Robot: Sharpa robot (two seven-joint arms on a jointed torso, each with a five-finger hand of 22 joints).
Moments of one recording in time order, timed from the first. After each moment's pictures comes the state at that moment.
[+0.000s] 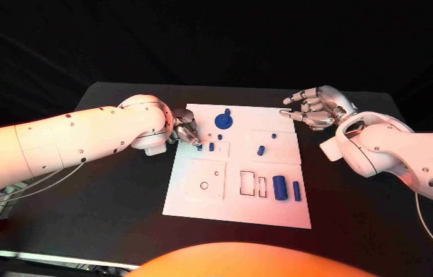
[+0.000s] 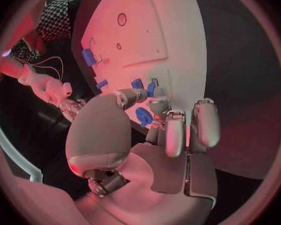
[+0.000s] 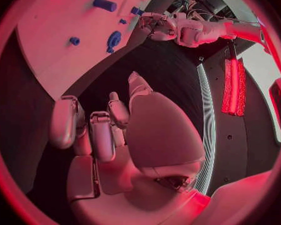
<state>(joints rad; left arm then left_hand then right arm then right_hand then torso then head) 1.20 -0.85 -0.04 1.52 -1.11 0.10 -0.51 1.15 -0.24 0.76 0.21 0.41 0.89 0.06 0.71 0.77 1.28 -0.02 1.11 0.89 1.47 -0.06 1.55 1.31 0.08 1.34 0.04 1.43 1.29 1.23 -0.89 -0.11 1.58 -0.79 -0.53 0.00 1.44 -0.11 0.02 0.29 0.23 0.86 0.17 0.20 0.31 1.28 0.08 1.24 1.20 1.47 0.01 1.50 1.31 0.07 1.40 0.11 1.21 1.31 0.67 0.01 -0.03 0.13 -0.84</state>
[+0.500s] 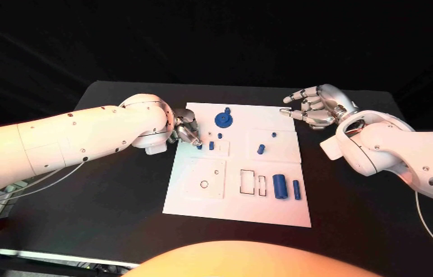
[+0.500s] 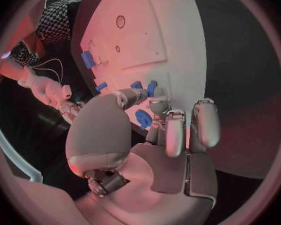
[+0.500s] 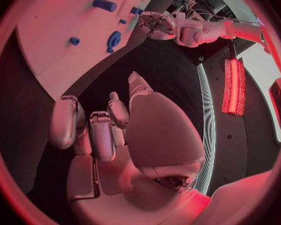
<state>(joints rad) 1.20 -0.84 -0.04 1.51 -1.12 0.12 -0.51 1.15 -0.24 0.76 0.20 0.41 0.89 0.06 0.71 0.77 1.28 -0.02 1.11 0.89 1.47 -0.06 1.55 1.31 0.08 1.34 0.04 1.43 1.29 1.23 -0.89 -0.11 1.58 -0.79 -0.52 0.00 1.44 -0.11 0.02 0.29 0.23 0.86 0.17 0.20 0.30 1.28 0.08 1.24 1.20 1.47 0.01 1.50 1.31 0.07 1.40 0.11 1.21 1.31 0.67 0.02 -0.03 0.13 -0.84</state>
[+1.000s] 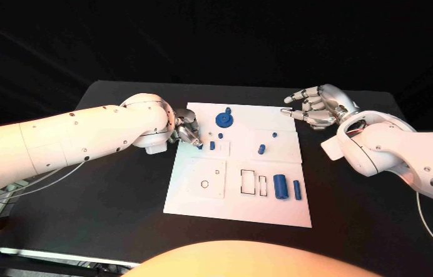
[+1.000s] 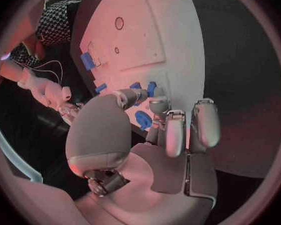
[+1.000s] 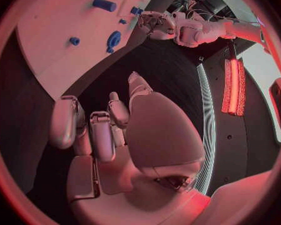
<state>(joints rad) 1.20 -0.84 -0.04 1.51 -1.13 0.13 -0.51 1.15 -0.24 0.76 0.20 0.41 0.89 0.06 0.71 0.77 1.28 -0.02 1.11 0.89 1.47 -0.06 1.55 1.31 0.08 1.34 0.04 1.43 1.29 1.23 -0.89 -0.11 1.58 -0.79 -0.52 0.00 1.44 -0.11 0.02 0.29 0.23 0.86 0.17 0.20 0.31 1.28 0.08 1.24 1.20 1.47 0.01 1.50 1.31 0.07 1.40 0.11 1.21 1.31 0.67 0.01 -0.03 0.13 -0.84</state>
